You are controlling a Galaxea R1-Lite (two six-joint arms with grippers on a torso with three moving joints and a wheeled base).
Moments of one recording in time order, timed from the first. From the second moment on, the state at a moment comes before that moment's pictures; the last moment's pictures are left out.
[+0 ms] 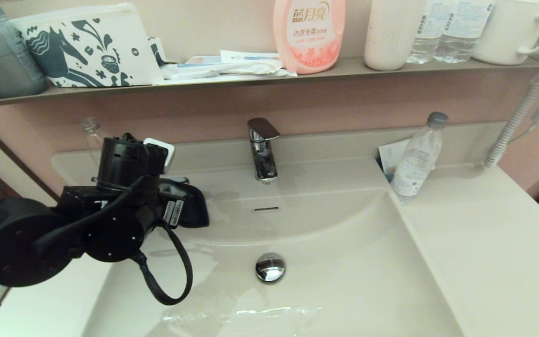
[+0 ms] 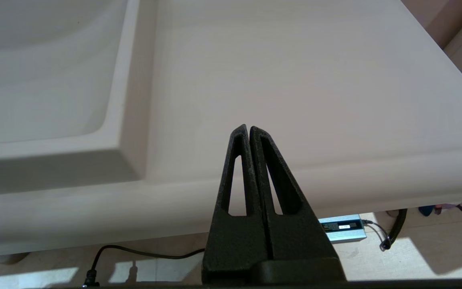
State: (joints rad) left arm -0.48 1.60 -0.85 -0.23 0.80 0.13; right arm 0.00 0.00 -0.03 0.08 0.00 0.00
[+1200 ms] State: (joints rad) left arm -0.60 1.84 -0.81 -0.40 0.75 -0.12; right arm 0.00 0.00 -0.03 0.08 0.00 0.00
